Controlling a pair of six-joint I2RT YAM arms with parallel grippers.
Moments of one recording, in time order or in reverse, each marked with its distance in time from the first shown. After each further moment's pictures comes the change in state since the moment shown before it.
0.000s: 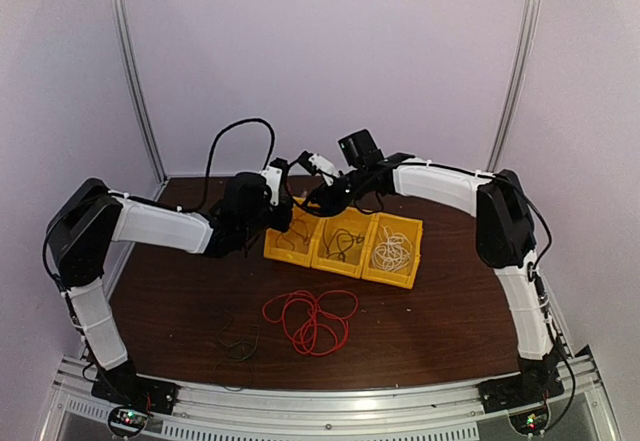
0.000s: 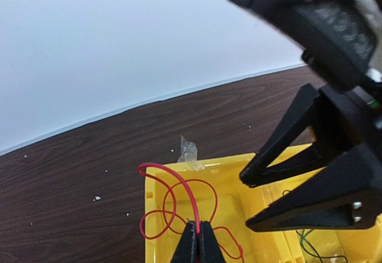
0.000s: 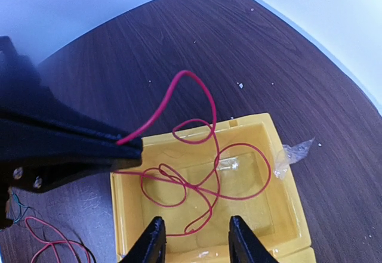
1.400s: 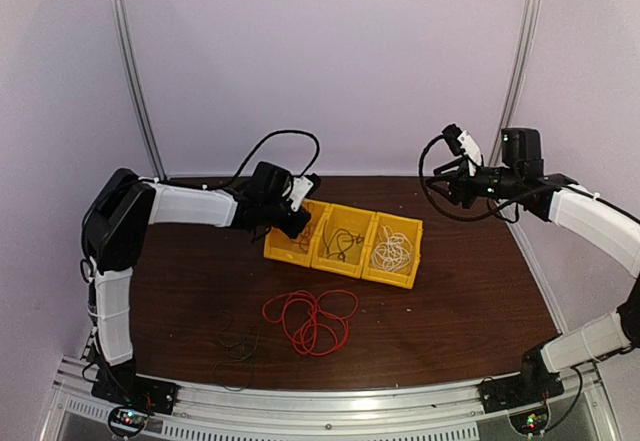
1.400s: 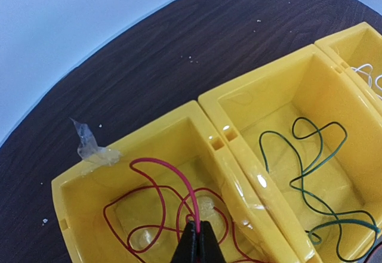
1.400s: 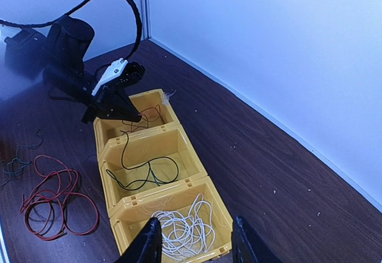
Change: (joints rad) left arm 0.054 0.229 0.360 -0.440 0.336 0.239; right arm -0.407 -1.028 -0.979 0.209 -0.110 -0.116
